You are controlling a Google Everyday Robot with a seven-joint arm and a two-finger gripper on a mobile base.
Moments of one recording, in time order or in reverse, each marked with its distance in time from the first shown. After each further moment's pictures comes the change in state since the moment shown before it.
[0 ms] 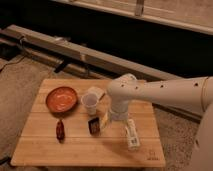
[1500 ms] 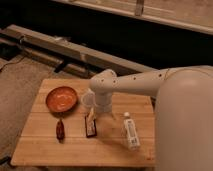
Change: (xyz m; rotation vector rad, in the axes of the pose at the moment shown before) arm -0.060 0.071 0.015 0.004 -0.021 -0.138
